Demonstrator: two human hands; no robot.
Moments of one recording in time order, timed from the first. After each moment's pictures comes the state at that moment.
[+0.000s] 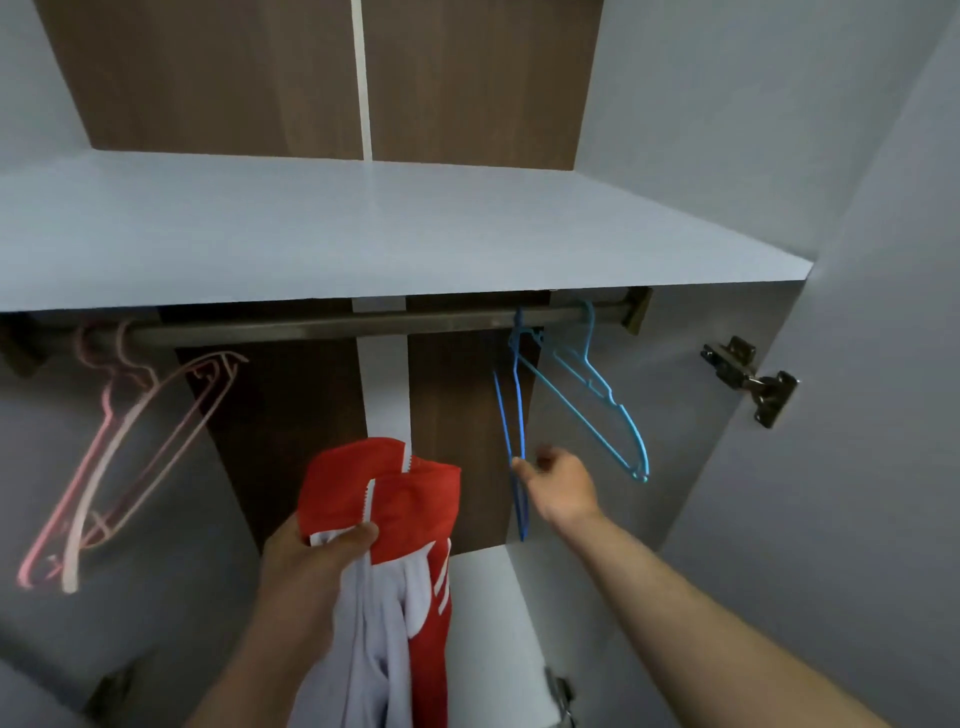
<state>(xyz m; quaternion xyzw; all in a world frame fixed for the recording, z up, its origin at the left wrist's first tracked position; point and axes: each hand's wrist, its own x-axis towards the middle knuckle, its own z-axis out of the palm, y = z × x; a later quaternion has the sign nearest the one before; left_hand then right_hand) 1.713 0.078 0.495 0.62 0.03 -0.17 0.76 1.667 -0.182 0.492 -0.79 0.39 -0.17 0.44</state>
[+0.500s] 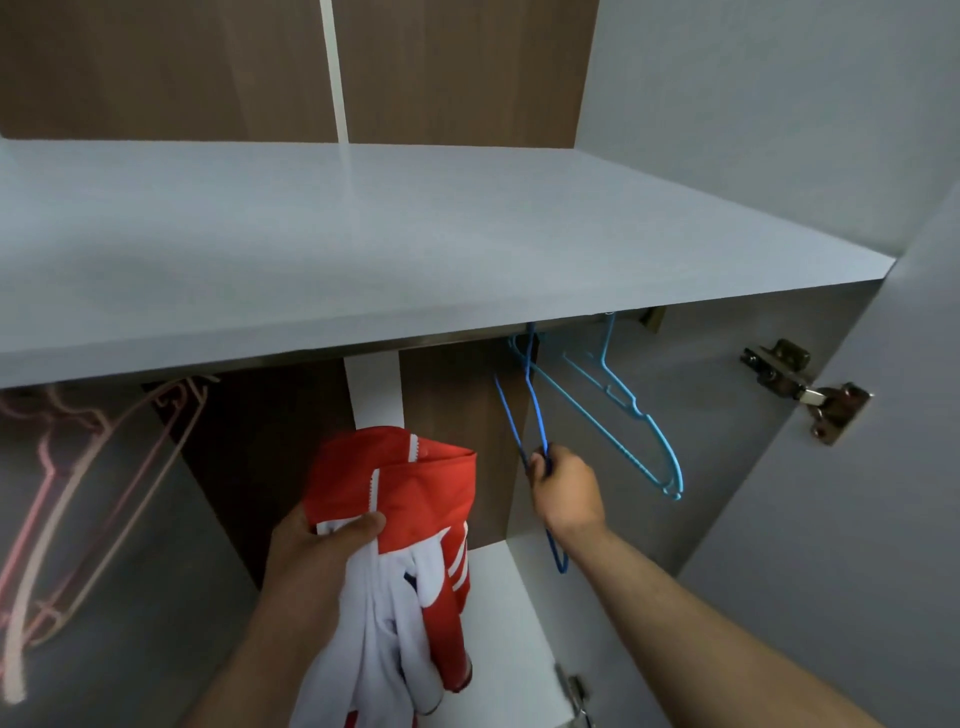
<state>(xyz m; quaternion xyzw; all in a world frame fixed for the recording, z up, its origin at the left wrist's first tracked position) 1.786 0.055 0.501 0.64 -0.01 -0.20 0.75 1.715 -0.195 0.473 -0.83 0.40 -0.21 0.32</state>
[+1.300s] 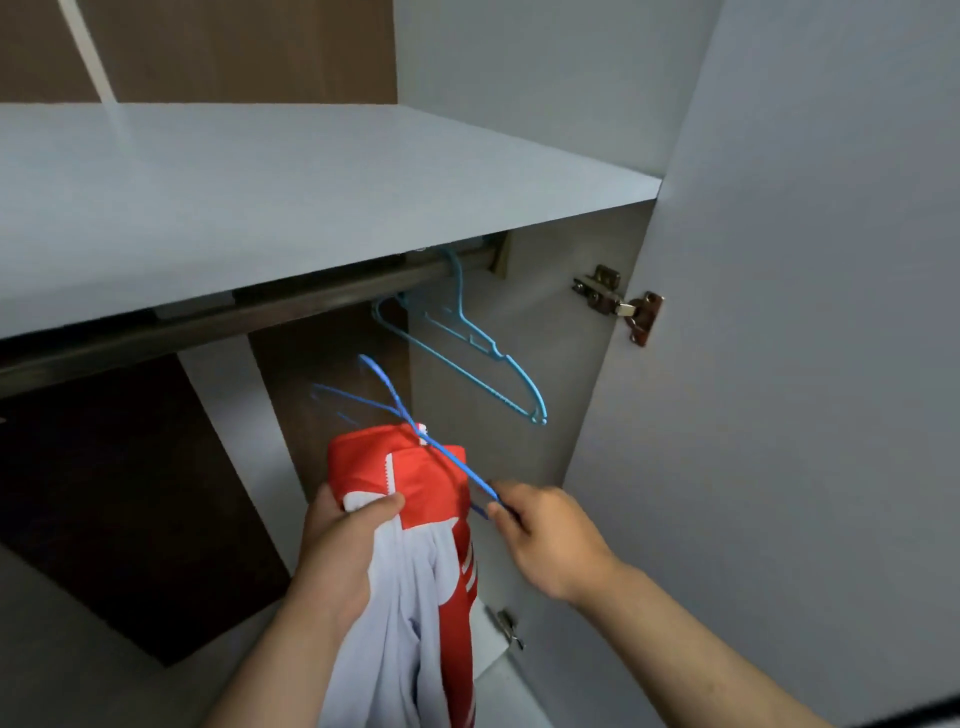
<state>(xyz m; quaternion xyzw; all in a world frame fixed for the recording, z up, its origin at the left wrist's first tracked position) 1.732 -0.038 0.473 0.58 -0.10 -0.33 0.74 1.557 -0.160 0.488 -0.91 0.28 -0.16 0.24</state>
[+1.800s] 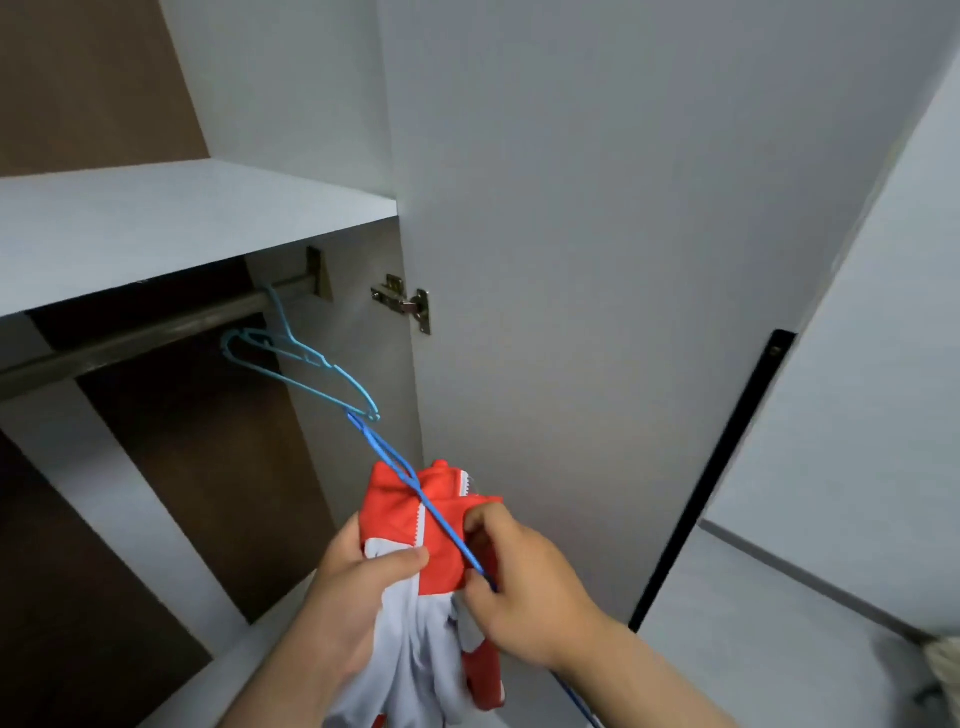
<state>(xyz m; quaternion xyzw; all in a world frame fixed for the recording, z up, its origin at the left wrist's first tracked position) 1.541 -0.043 0.508 0.46 -0.28 -0.52 0.67 1.371 -0.105 0.507 -0.86 0.33 -0.26 0.29</state>
